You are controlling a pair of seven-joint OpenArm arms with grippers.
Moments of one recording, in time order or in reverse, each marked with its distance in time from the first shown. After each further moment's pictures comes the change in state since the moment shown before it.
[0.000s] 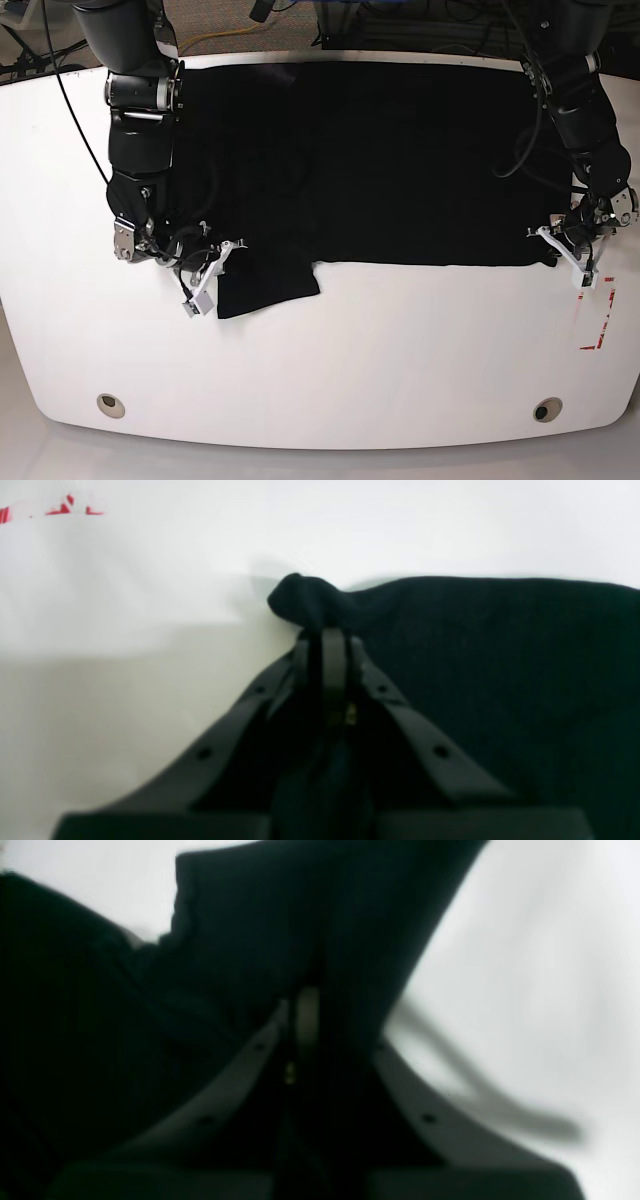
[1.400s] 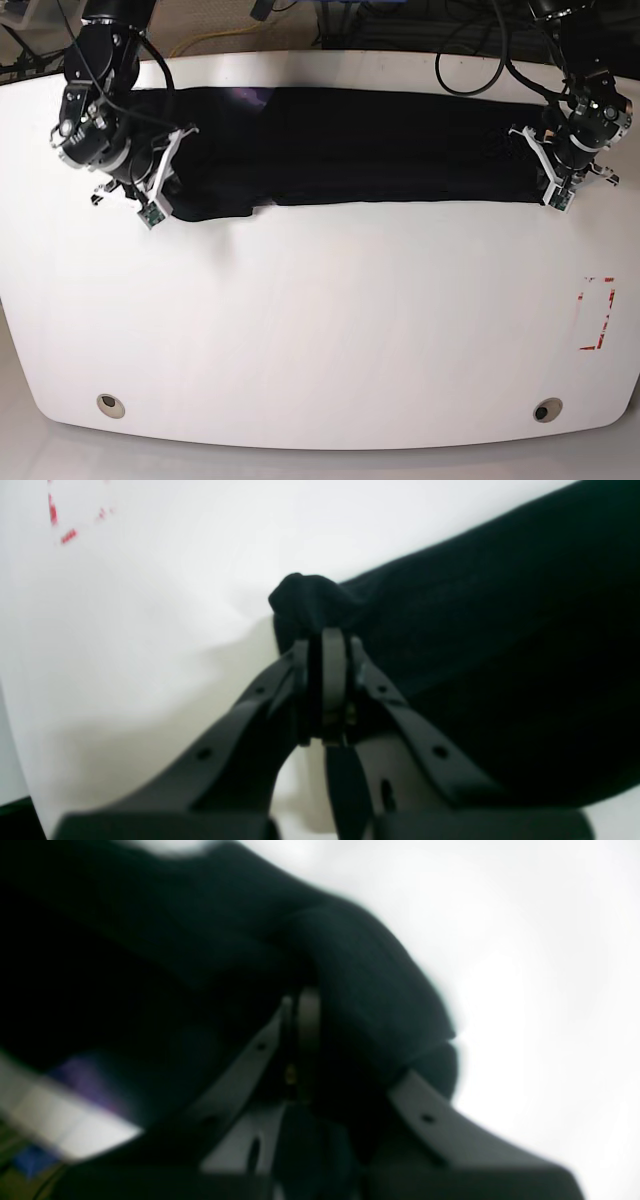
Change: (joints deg) left arm 33.7 6.0 -0.1 51.3 0.4 -6.8 6.8; right arm -36.5 3.7 12.3 66.0 2.0 0.6 -28.0
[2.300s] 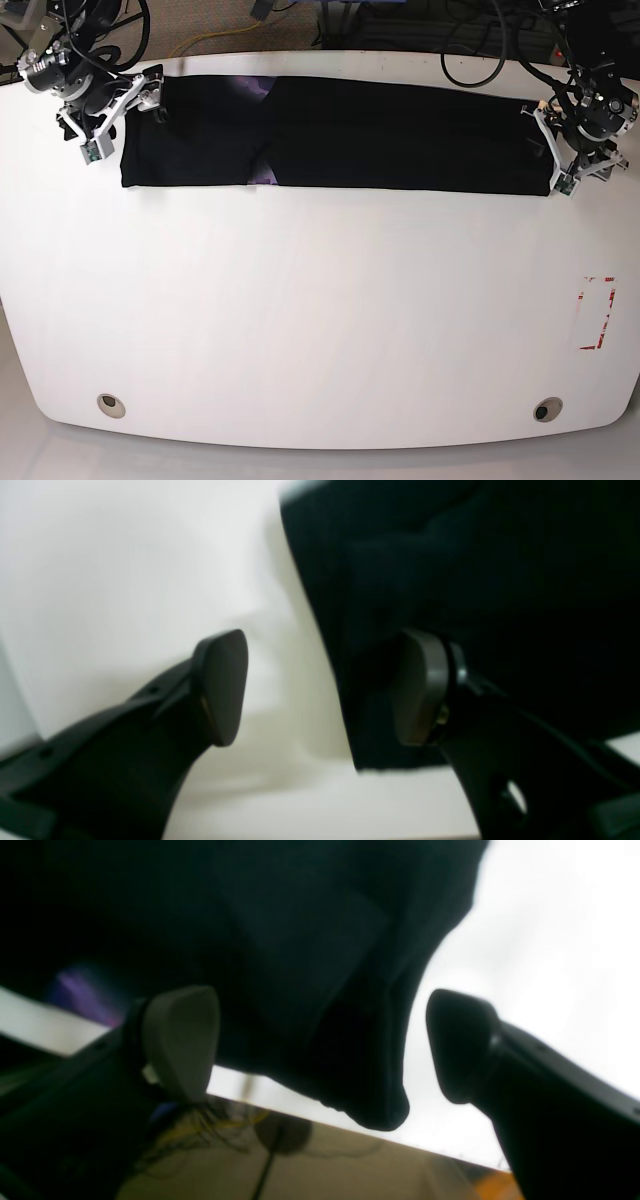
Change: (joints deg) left arm 2.3 -2.1 -0.9 2.7 -0.6 0.0 8.3; right arm -13.6 -3.5 21.1 0.7 14.2 -0.2 -1.5
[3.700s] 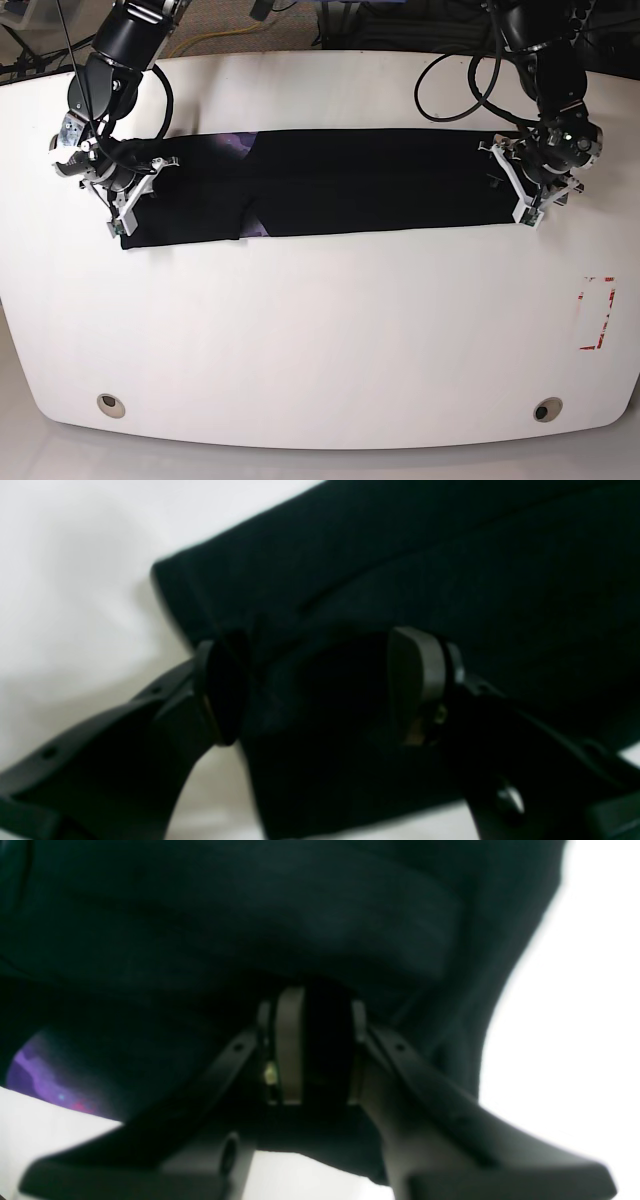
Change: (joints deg) left arm -9.7 8.3 2.1 -12.0 -0.3 0.2 0.3; right arm 24.8 -1.7 -9.1 -26.3 -24.1 0.2 8.7
